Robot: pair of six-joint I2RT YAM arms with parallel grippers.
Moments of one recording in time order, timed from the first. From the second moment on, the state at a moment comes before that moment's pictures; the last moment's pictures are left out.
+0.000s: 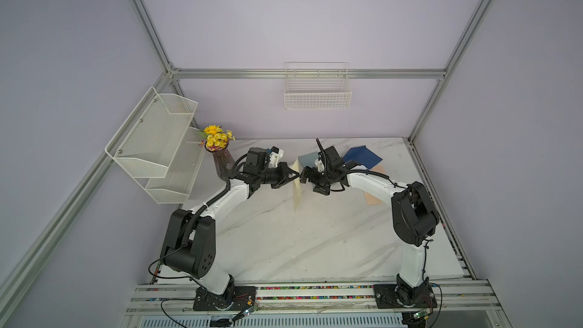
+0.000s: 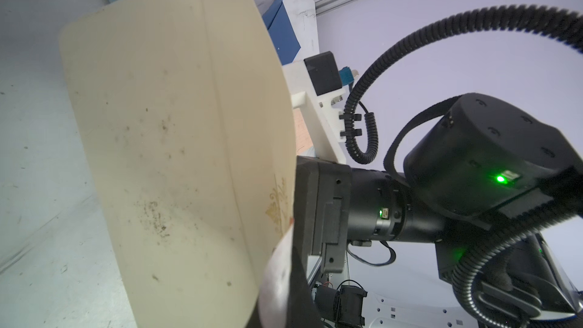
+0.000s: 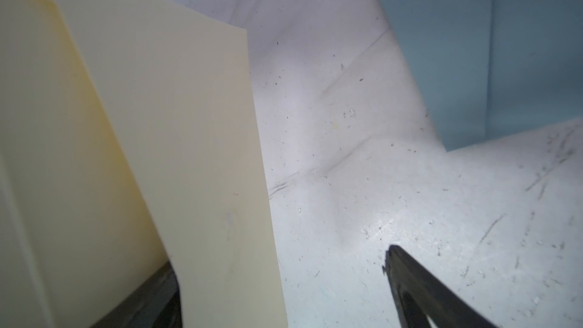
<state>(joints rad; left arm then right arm) -0.31 1.59 1.13 -0.14 0.74 -0.79 0.54 1.96 1.52 -0.47 -0.39 0.86</state>
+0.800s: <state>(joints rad) -0.31 1.65 1.01 0.00 0.76 -0.80 0.49 1.77 1.44 -0.55 -0.39 0.81</state>
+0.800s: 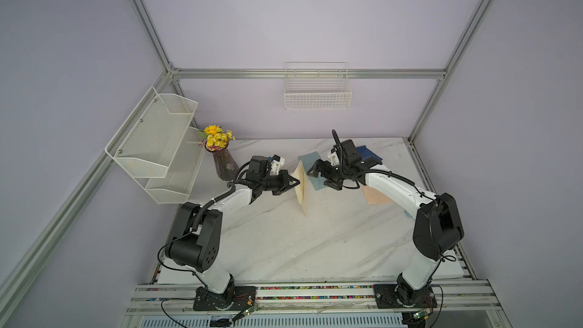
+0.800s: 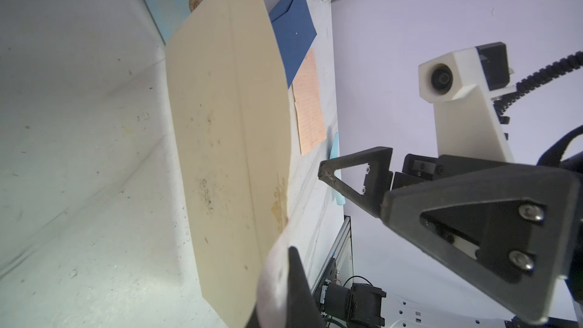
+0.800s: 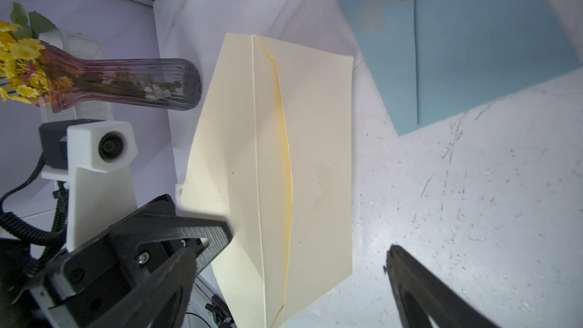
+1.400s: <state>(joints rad) -0.31 1.59 0.83 -0.10 0.56 -0.65 0.49 1.79 1.39 -0.55 -0.38 0.80</state>
